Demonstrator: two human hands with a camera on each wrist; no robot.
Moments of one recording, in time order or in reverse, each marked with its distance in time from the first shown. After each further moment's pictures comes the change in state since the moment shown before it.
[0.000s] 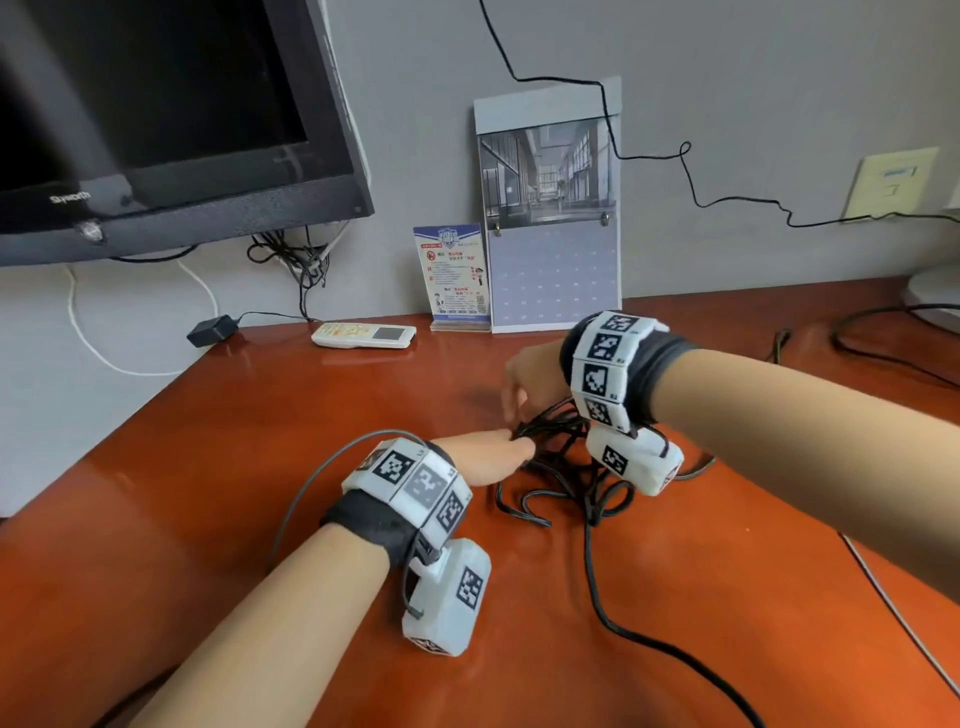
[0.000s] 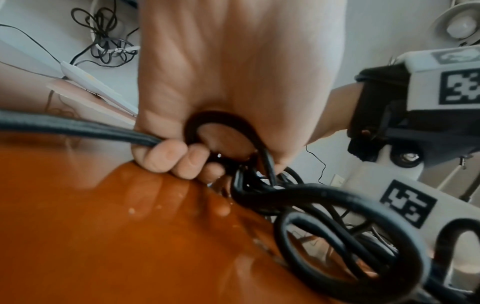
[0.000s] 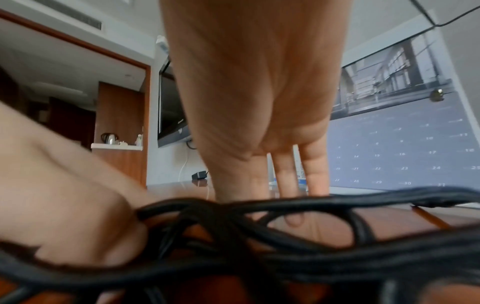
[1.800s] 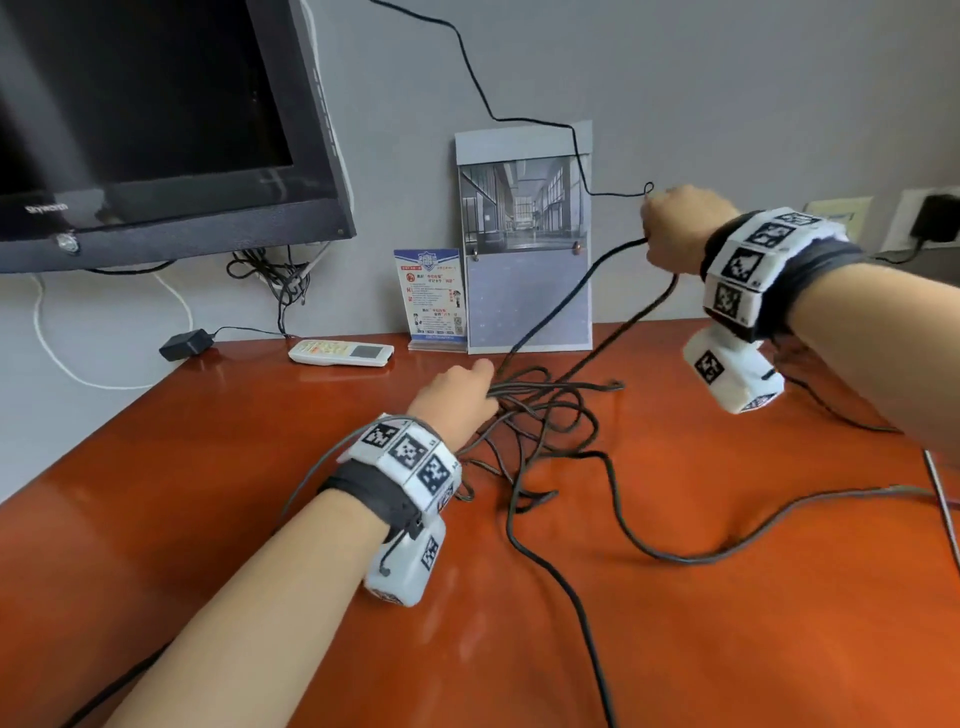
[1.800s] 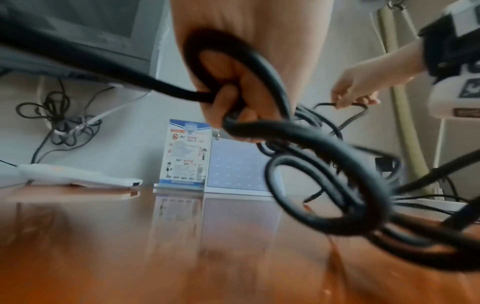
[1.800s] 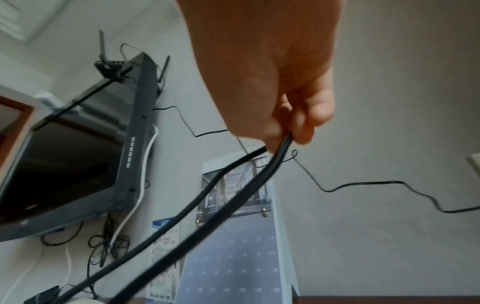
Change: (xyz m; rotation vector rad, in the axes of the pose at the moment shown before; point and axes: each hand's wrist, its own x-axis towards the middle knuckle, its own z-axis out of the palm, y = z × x) left_hand 0.011 0.014 -0.029 0.328 0.577 0.122; right_hand -0.099 0.114 -0.068 -0.175 0.720 0.630
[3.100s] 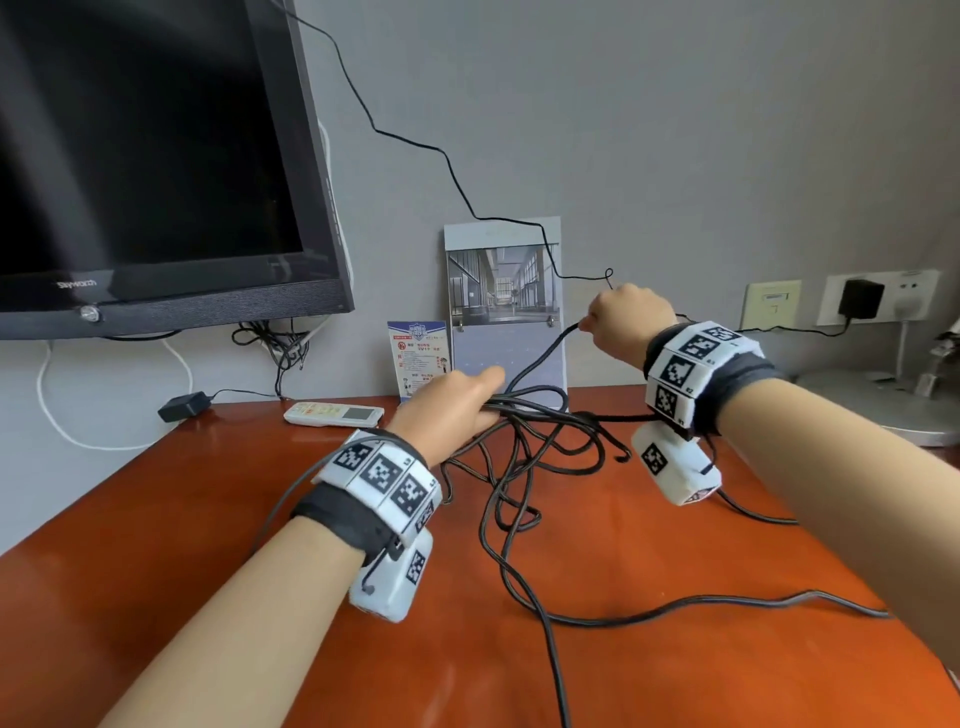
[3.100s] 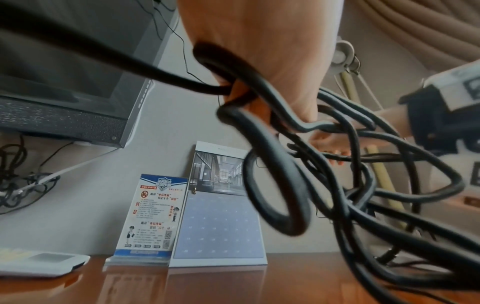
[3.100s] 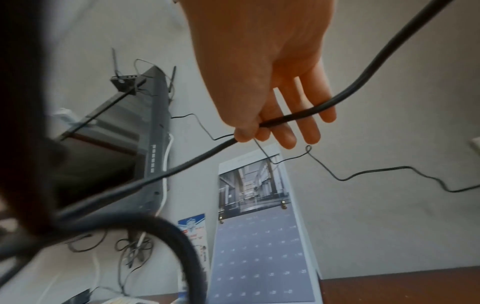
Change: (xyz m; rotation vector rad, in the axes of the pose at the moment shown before) left_hand -0.019 0.019 -0.063 0.073 0.224 0.257; right_hand -0.027 -0.011 -0.006 0.147 0.097 0.021
